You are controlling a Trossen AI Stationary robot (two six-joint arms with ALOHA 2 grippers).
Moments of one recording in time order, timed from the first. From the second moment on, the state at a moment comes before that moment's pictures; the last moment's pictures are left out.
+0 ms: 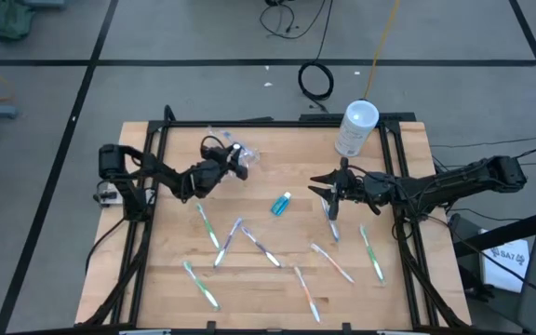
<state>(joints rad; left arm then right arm) 0.25 1.75 0.43 1.13 -0.73 -0.19 0.06 1.00 0.43 0.42 0.31 0.11</state>
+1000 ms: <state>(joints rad) 0.30 1.75 0.43 1.12 -0.66 -0.17 0.06 1.00 0.43 0.42 0.31 0.08</state>
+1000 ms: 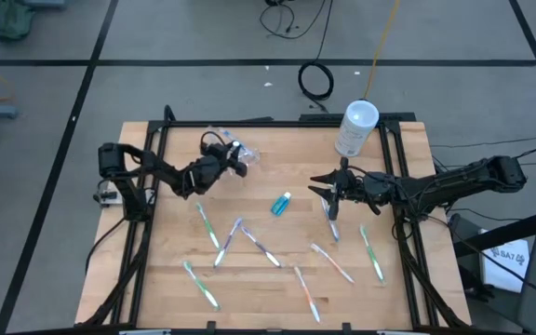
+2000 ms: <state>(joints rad) 0.23 1.51 0.43 1.16 -0.61 -0.06 0.06 1.00 0.43 0.42 0.31 0.06</state>
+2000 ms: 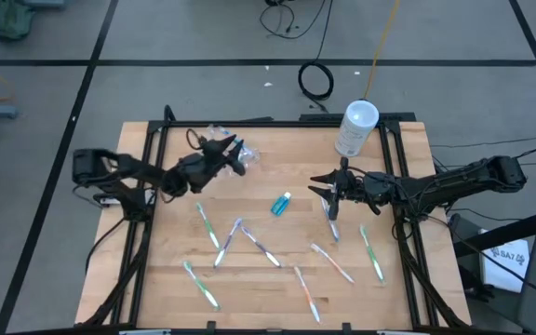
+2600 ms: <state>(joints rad) -0.11 1.34 0.43 0.94 -0.13 -0.31 0.06 1.00 0.43 0.42 0.31 0.06</state>
